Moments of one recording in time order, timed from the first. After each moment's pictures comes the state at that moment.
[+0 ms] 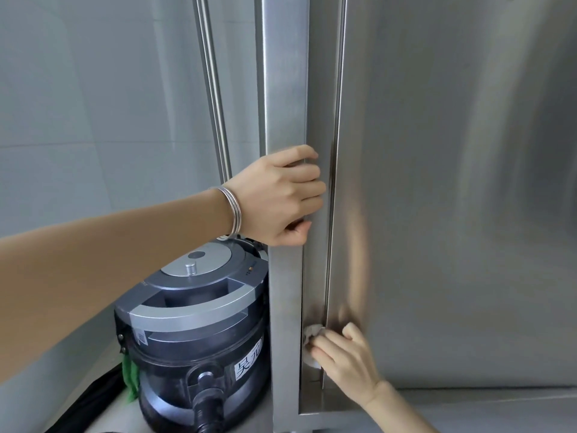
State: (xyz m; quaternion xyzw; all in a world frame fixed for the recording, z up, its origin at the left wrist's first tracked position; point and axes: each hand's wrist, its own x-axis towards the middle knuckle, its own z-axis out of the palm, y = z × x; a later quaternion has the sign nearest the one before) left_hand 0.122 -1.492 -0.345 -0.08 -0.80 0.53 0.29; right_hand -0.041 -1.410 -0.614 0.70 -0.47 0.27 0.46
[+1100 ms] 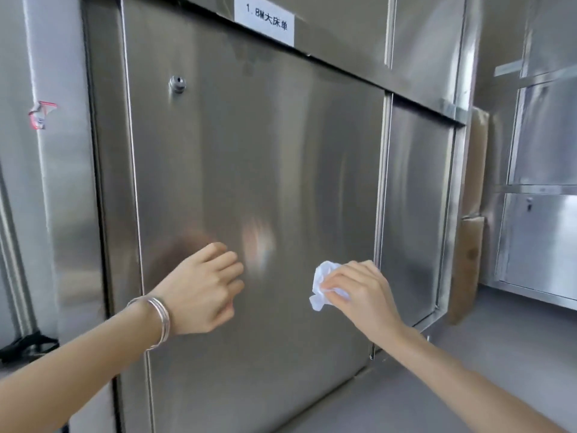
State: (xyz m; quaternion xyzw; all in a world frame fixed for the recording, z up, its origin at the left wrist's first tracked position) left_hand 0.012 -1.404 -0.330 -0.13 -0.83 0.41 0.35; right_hand -0.155 -1.175 -0.369 0.49 -0.65 0.29 0.50
